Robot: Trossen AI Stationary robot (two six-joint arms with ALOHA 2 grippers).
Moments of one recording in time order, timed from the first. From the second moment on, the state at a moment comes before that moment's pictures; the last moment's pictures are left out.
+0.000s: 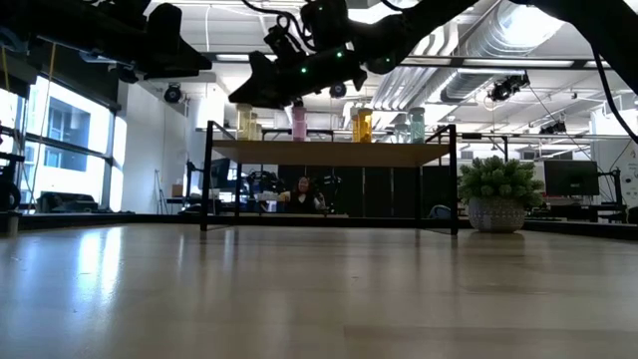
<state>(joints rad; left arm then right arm) 0.06 0.69 0.29 0.41 -0.85 0.08 -0.28 2.08 1.59 0.30 -0.06 -0.16</state>
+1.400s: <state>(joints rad) 0.06 0.37 0.04 0.28 -0.19 -0.18 -0.12 1.66 1.59 -0.49 -0.08 -0.28</state>
